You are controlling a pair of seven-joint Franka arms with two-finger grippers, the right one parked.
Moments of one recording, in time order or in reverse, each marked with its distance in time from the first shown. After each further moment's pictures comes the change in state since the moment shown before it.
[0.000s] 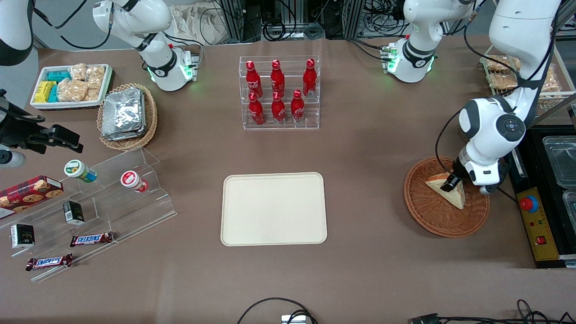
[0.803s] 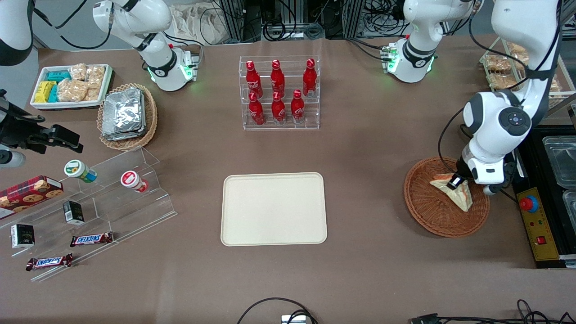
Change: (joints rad) arm -0.017 -0.115 -0.023 0.059 0.097 -0.161 0.052
